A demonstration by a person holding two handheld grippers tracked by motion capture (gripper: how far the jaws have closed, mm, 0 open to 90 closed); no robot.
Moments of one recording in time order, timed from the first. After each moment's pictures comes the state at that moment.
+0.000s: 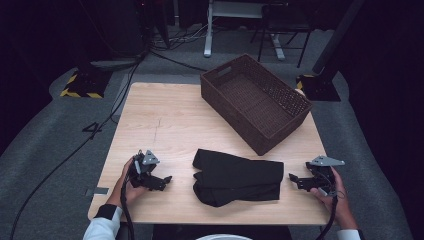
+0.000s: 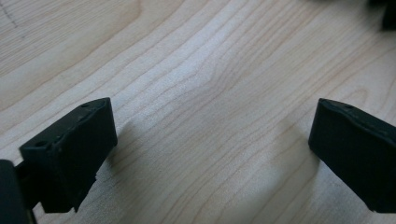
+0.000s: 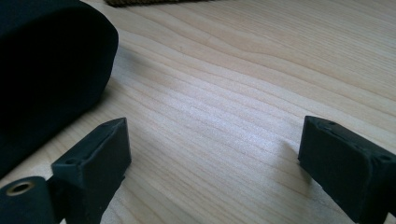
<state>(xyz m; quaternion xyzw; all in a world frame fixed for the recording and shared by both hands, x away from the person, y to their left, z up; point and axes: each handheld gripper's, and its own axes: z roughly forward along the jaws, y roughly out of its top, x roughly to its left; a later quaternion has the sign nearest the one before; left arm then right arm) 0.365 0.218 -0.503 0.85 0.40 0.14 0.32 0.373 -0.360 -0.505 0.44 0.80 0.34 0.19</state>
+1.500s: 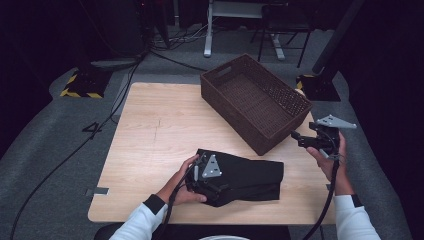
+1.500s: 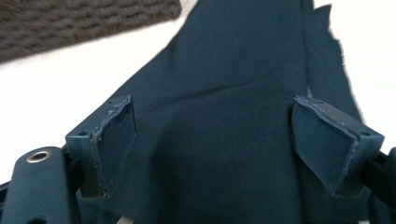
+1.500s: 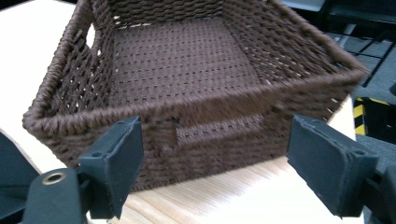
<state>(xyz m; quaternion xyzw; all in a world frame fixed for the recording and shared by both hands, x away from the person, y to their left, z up) 0.344 0.053 -0.452 0.90 0.17 0.13 0.38 0.434 -0.334 -0.396 0.45 0.74 0.41 0.28</state>
